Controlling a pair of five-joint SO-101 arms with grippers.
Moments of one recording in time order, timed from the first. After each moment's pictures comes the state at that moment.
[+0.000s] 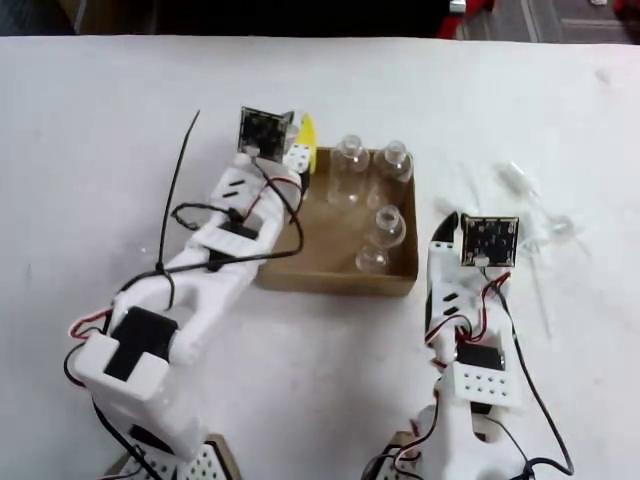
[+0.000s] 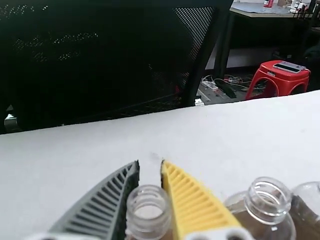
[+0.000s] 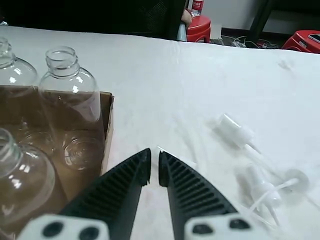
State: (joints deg) left arm 13.4 11.5 37.2 -28.3 5.1; right arm 5.2 -53.5 86.9 -5.7 10.3
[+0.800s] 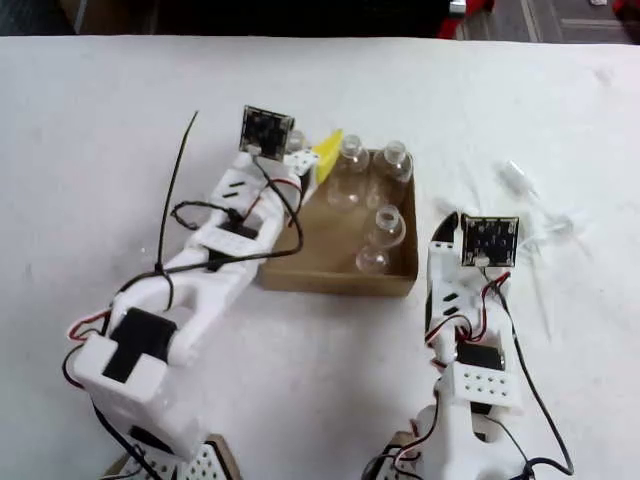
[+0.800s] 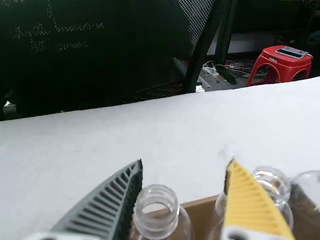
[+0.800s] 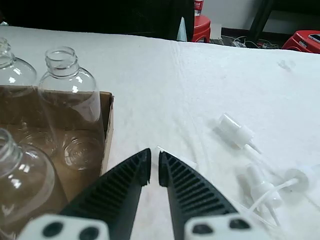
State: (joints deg) left arm 13.3 10.2 37.3 -24.2 5.1; right arm 5.2 -53.5 86.9 -5.7 10.3
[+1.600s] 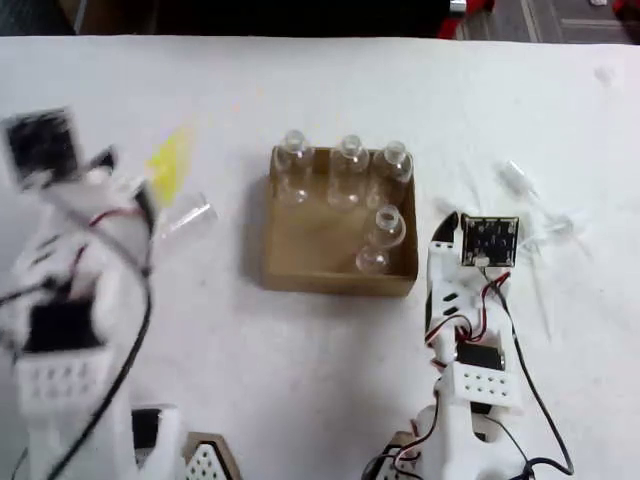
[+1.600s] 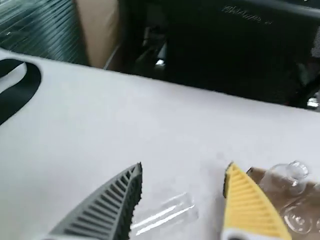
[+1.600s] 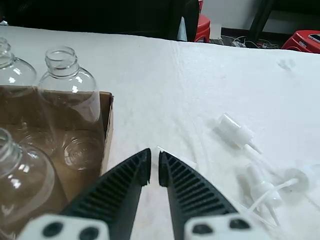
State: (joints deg) left arm -14.0 -57.4 41.6 51.3 8.7; right arm 5.2 -53.5 86.9 -5.7 10.3
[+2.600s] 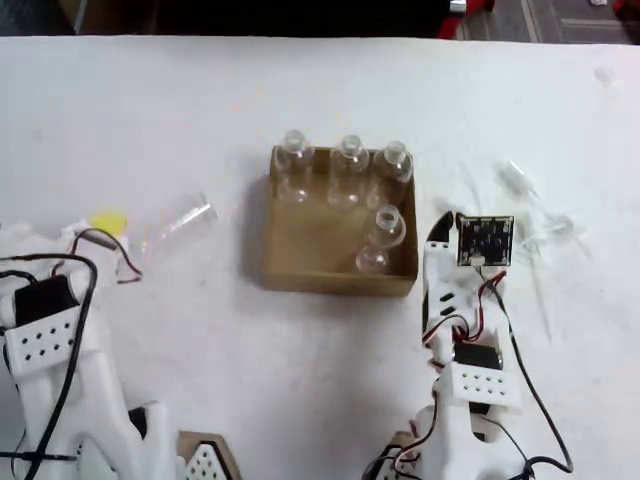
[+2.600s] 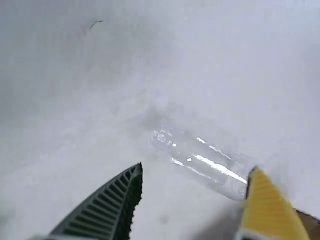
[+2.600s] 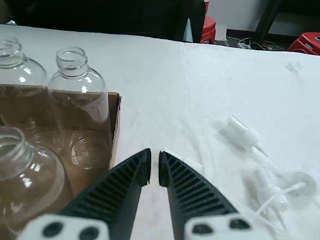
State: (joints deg) left arm -28.1 -44.9 51.4 61.0 50.7; right arm 4.0 -53.5 86.9 -5.7 10.3
